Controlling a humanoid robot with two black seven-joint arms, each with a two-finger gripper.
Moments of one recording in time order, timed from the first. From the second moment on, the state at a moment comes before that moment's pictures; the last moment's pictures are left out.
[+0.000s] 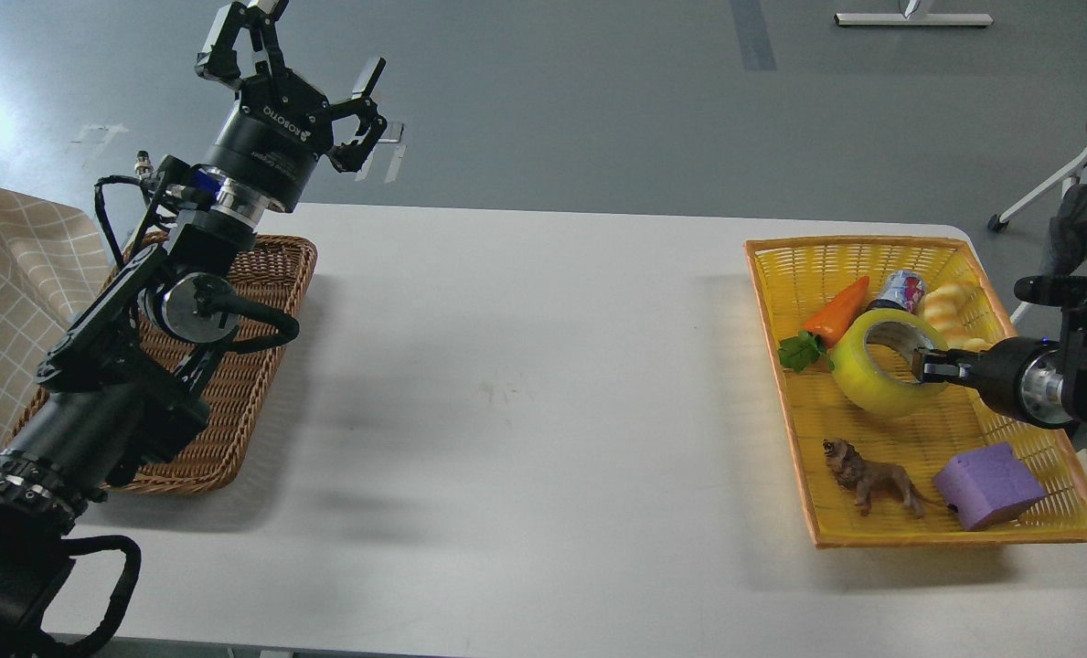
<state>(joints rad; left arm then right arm) -0.65 0.28 -1.13 -0.92 0.36 -0.49 -0.37 0.56 -0.77 0.76 1.27 -1.76 0.49 -0.15</state>
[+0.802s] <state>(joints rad) -0.65 0.28 -1.13 -0.93 0.35 -0.49 -0.37 0.85 -0.67 0.76 1.39 -1.76 0.49 -0.15</state>
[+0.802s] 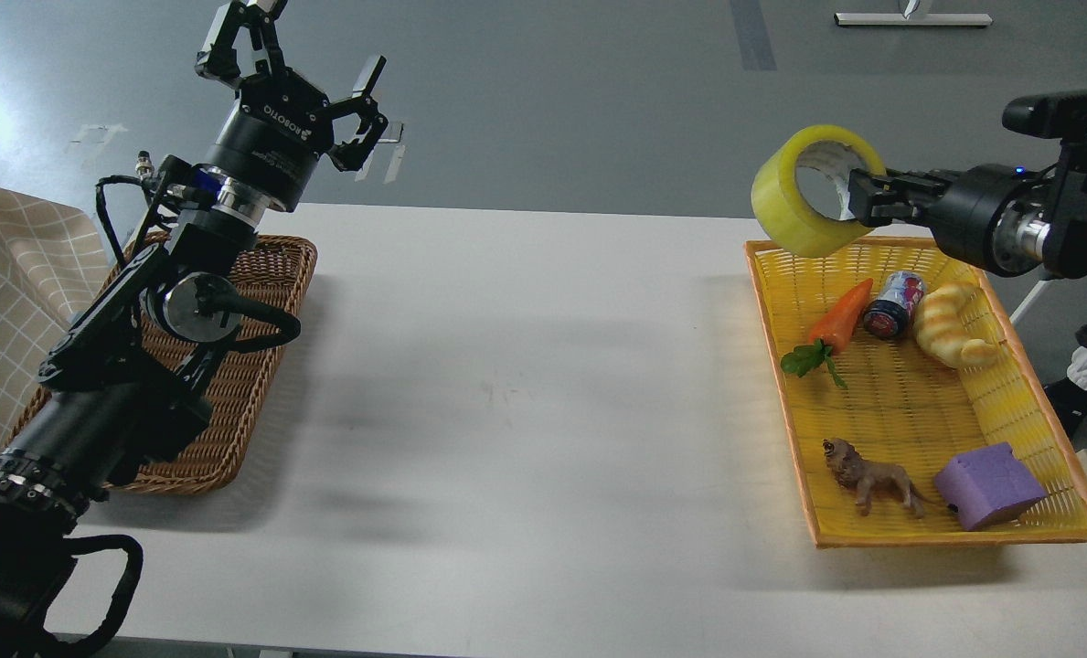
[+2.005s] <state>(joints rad) -0.65 0.28 -1.13 -0.94 0.35 -0.49 -0.37 0.98 -0.07 0.44 0.95 -1.76 0.49 -0.15</state>
